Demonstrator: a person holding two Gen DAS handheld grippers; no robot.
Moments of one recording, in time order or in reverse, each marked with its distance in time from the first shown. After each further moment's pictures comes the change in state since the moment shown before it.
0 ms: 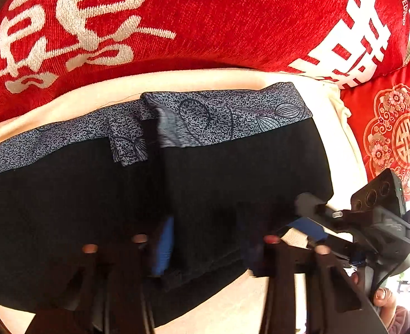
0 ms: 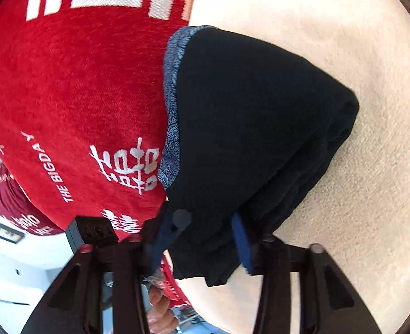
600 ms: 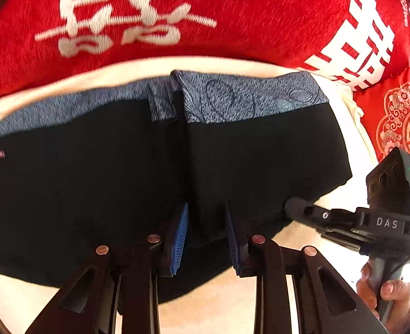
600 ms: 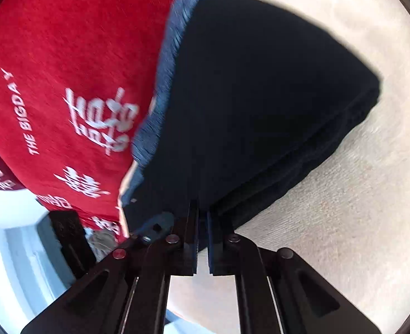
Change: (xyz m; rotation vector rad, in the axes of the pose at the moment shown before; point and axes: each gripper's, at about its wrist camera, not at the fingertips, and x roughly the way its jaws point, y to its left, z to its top) left arm -0.010 0.026 -0.049 -0.017 -0.093 0.110; right arm 0.022 0.006 -0.017 -0.221 0.117 -0.191
